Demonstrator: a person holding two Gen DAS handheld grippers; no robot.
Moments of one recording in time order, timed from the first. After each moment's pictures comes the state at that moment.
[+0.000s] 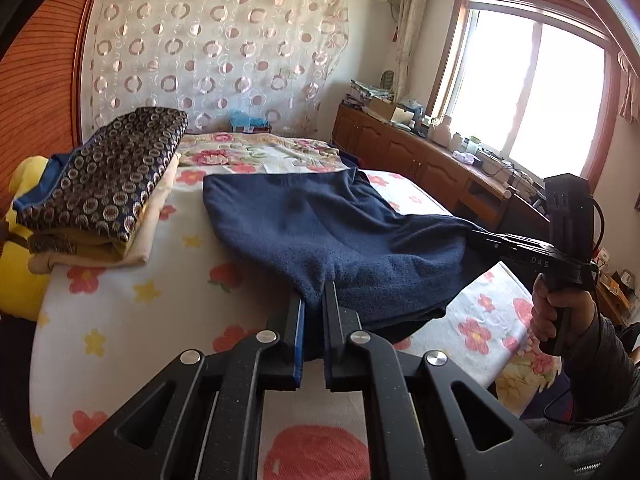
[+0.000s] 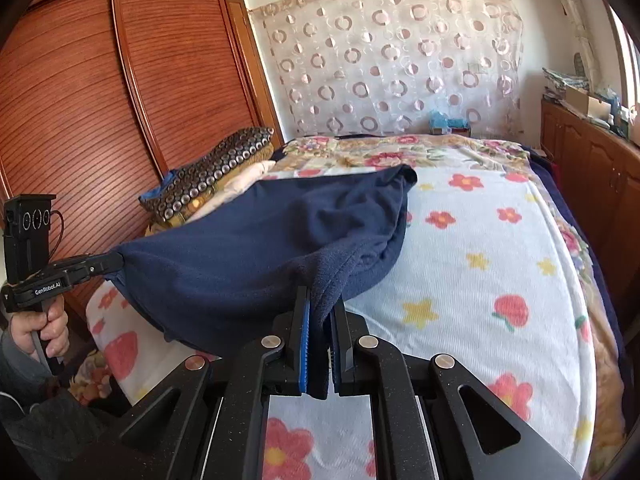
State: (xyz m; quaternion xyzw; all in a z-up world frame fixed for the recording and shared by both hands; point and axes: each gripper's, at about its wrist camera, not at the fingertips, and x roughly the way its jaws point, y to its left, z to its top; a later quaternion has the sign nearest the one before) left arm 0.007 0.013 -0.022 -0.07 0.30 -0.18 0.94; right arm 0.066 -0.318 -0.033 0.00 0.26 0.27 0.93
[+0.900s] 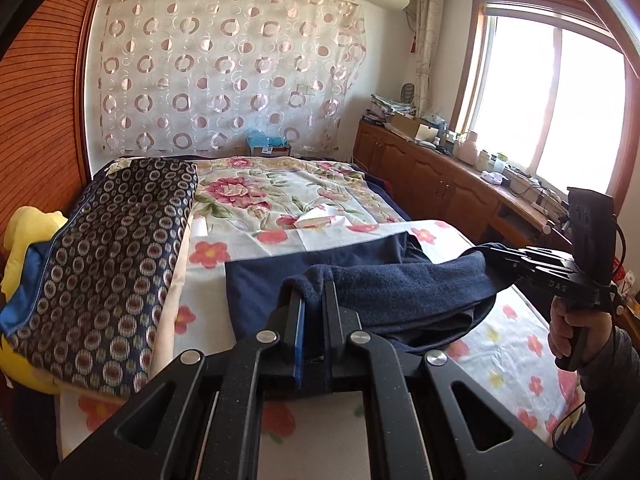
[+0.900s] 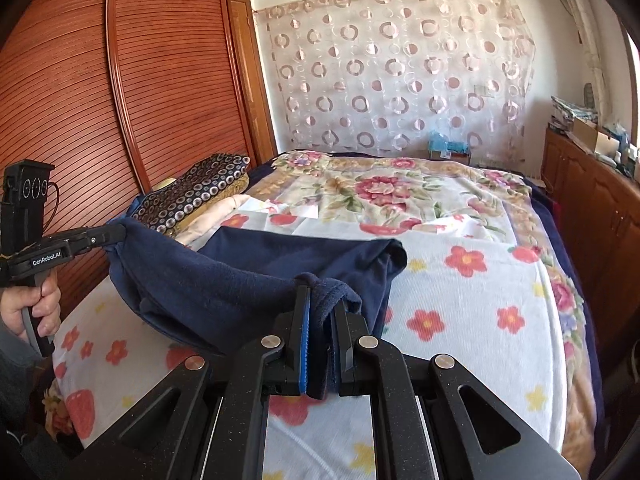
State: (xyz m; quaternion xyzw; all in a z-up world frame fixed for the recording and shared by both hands) left arm 0.138 0.028 0.011 -0.06 0.28 -0.14 0.95; right arm 0.158 -0.286 -0.019 -0.04 0.24 0.26 0.93
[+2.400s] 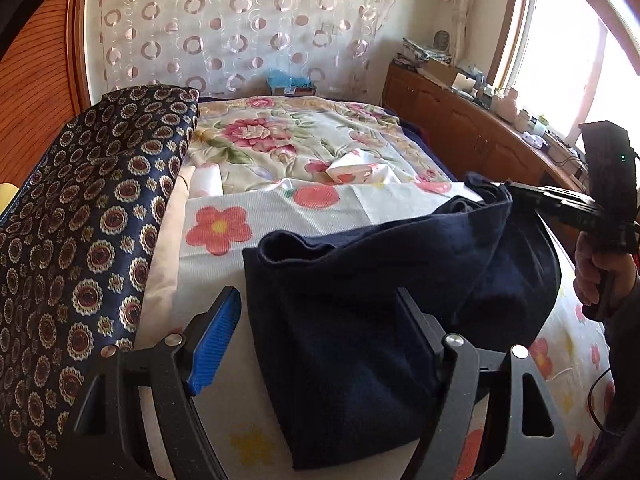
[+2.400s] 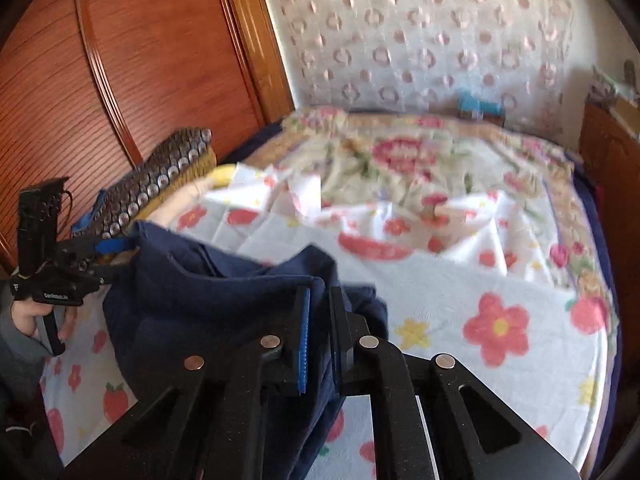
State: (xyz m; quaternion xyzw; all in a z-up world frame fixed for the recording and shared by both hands) left arm 0.245 0.031 -0.045 -0.05 0.38 -0.10 0.92; right arm 0.327 -0.264 -0.025 -0.04 0.31 0.31 0.90
